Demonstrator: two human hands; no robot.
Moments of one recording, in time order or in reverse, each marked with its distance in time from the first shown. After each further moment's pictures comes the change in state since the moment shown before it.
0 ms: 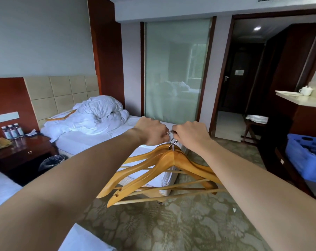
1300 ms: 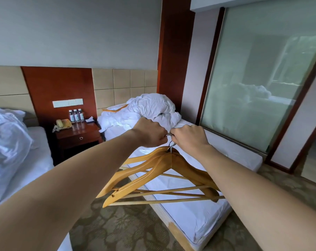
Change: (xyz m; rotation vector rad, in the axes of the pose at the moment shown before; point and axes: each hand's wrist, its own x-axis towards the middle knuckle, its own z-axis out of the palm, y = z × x) left_hand 0.220 -0.226 0.217 0.179 -0.173 -0.348; right_hand 0.380 -0.007 0.255 0.162 0.248 -0.314
